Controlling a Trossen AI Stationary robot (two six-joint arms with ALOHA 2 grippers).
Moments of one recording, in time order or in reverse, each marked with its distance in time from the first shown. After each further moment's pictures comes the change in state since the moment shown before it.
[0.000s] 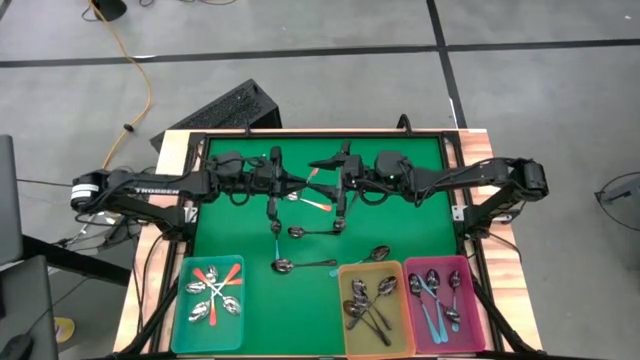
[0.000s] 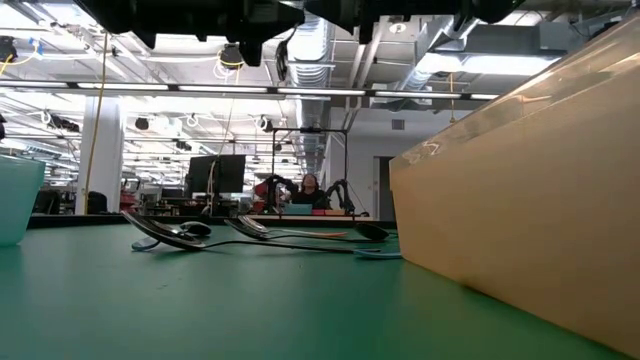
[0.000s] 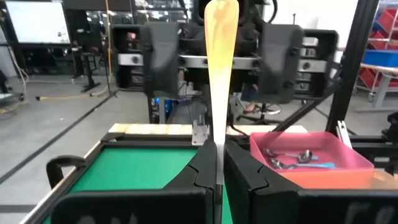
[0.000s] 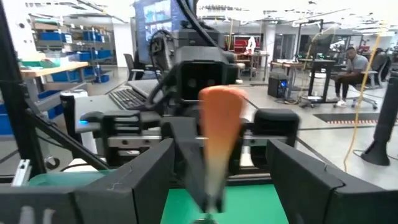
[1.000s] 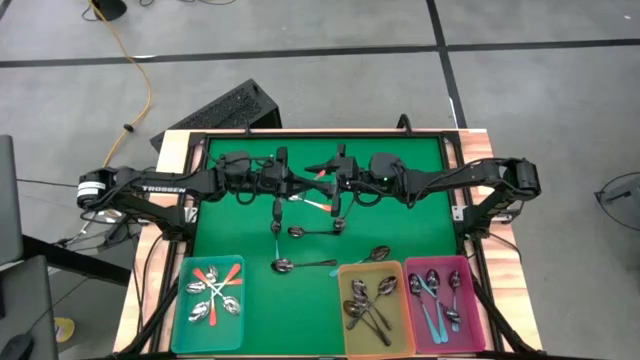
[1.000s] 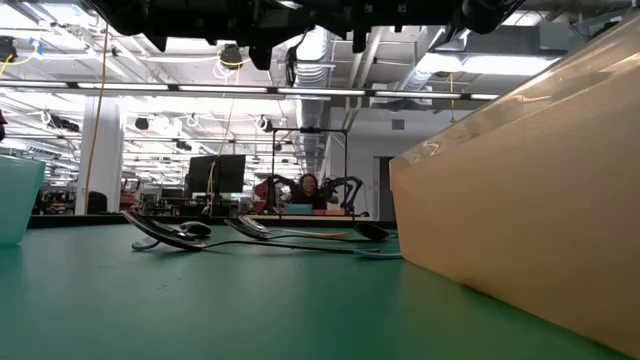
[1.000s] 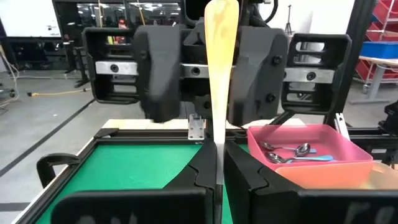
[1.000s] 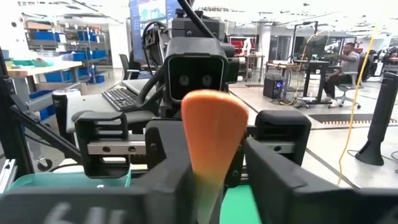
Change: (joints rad) left arm 0.000 0.065 0.039 -0.006 0.024 0.014; right arm 0.000 0.060 0.000 0.065 0.012 -0.009
